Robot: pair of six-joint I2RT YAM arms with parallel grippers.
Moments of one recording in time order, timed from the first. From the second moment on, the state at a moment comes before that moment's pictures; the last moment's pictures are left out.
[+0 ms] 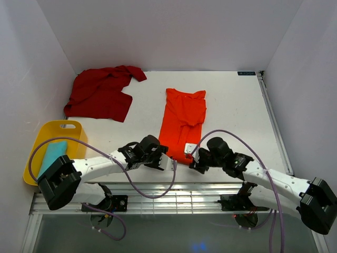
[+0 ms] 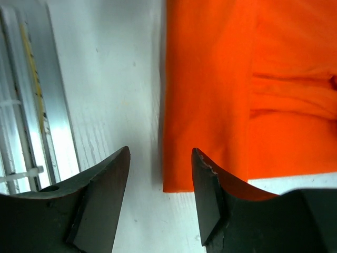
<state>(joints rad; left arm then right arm) -0.91 1.30 0.60 -0.19 0.04 1.02 0.84 0.93 0.43 -0.13 -0.35 -0.48</state>
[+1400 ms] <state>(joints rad) -0.82 1.40 0.75 -0.40 0.22 0.84 0.85 1.12 0.54 -0.36 -0.29 -0.56</state>
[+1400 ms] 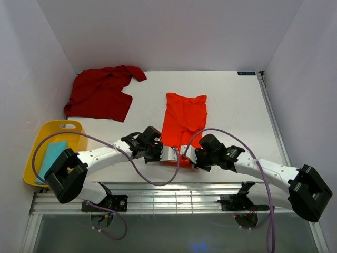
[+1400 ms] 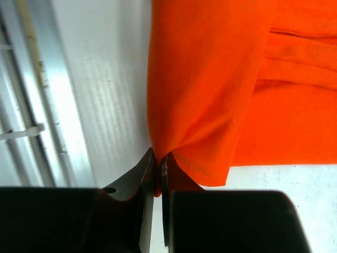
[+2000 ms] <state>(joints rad) -0.64 1.67 1.20 -0.90 0.54 0.73 0.79 1.14 0.66 -0.60 -0.43 -0.60</state>
